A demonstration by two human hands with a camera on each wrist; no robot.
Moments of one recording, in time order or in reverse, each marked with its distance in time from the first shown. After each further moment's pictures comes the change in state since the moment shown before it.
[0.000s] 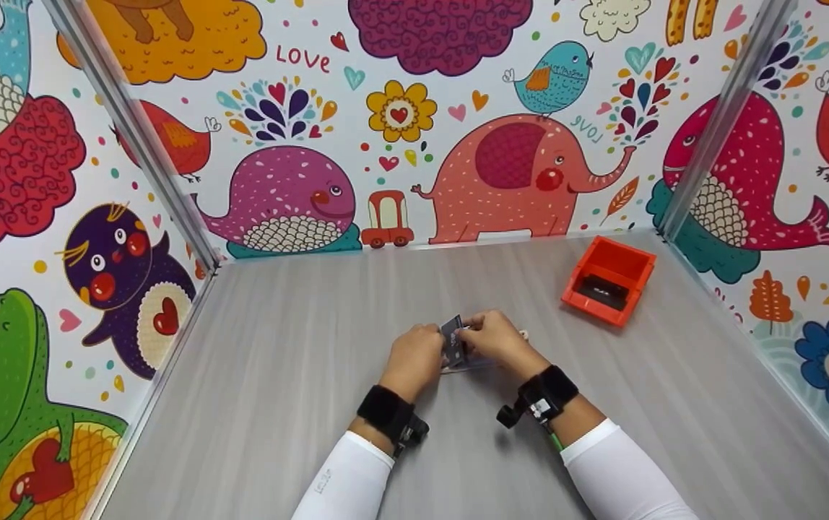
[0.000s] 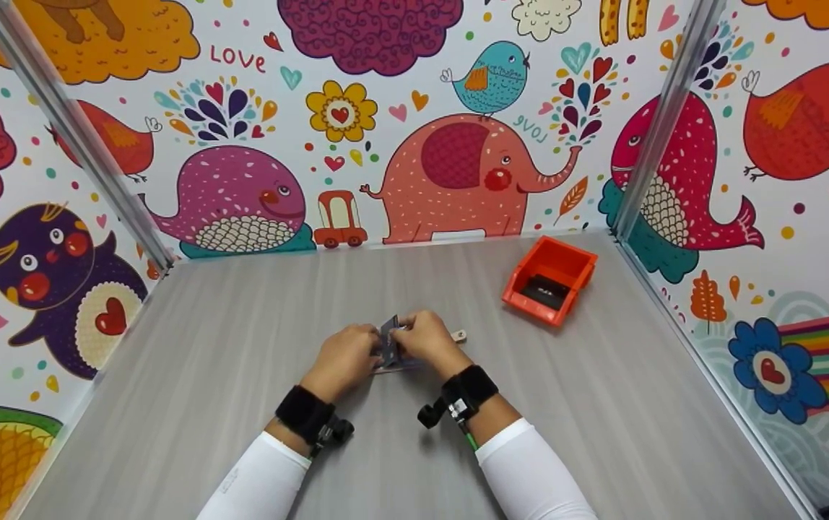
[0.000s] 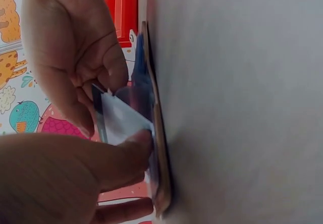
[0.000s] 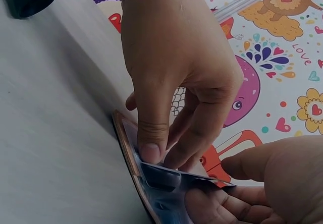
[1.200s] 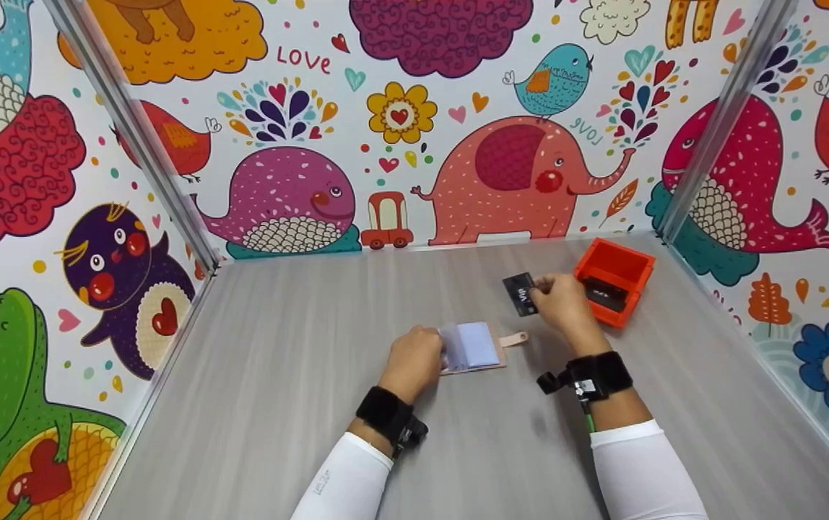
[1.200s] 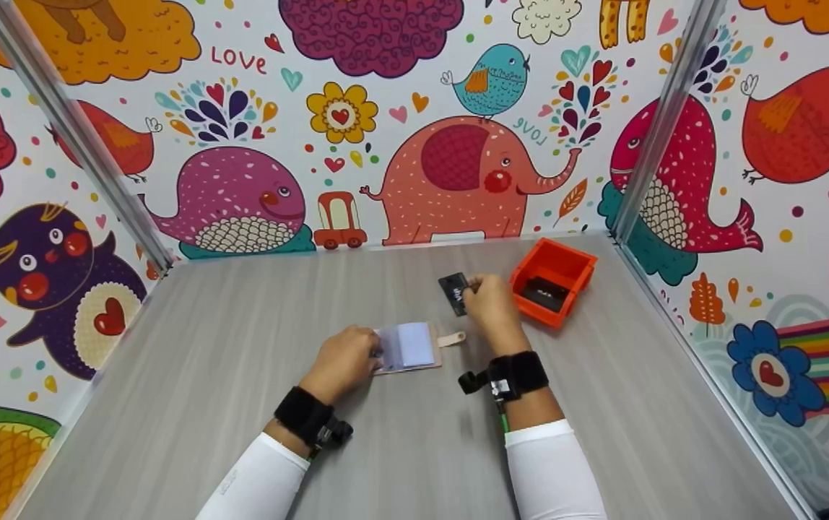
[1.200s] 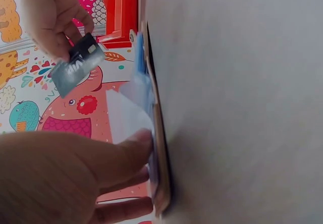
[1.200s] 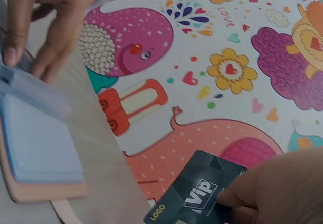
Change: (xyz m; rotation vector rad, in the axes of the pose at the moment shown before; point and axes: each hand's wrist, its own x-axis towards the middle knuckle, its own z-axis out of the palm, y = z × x) left_hand -0.003 0.001 -0.003 -0.033 -0.007 -0.010; right_hand -0.002 -0.003 -0.117 -0.207 0.296 0.034
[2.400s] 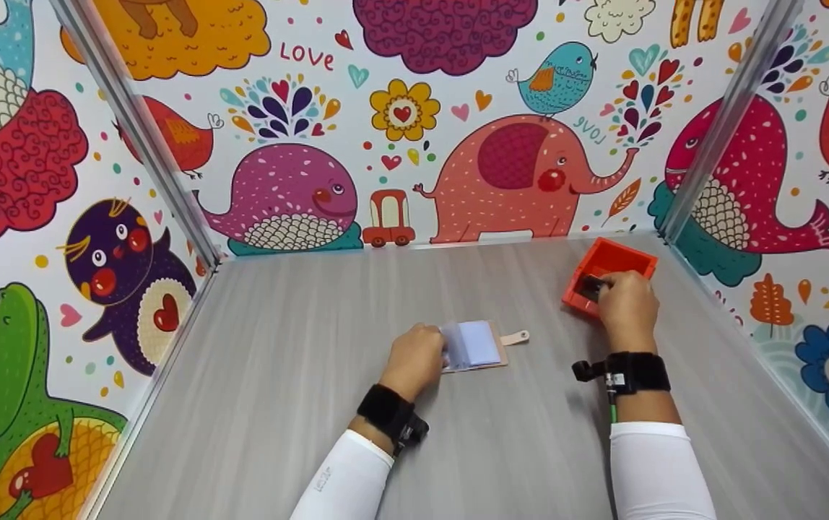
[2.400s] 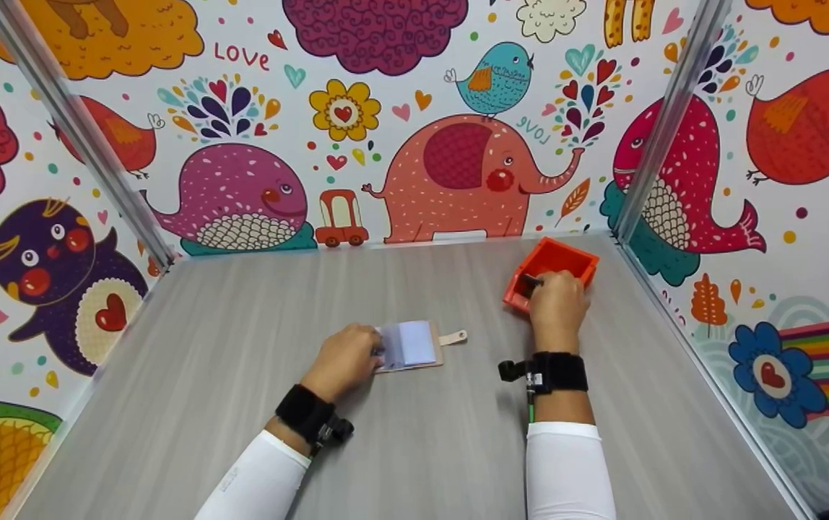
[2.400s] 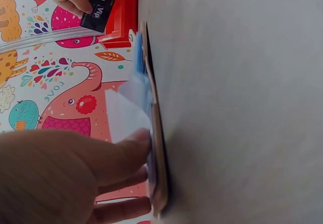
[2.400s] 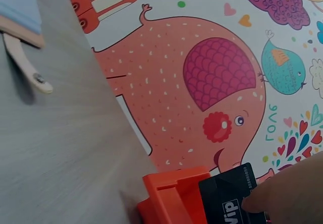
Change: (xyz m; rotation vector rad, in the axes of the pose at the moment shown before) left_hand 0.000 -0.001 0.001 -0.007 0.005 -0.002; right_hand 0.006 0.062 -0.057 -0.233 0.256 0.170
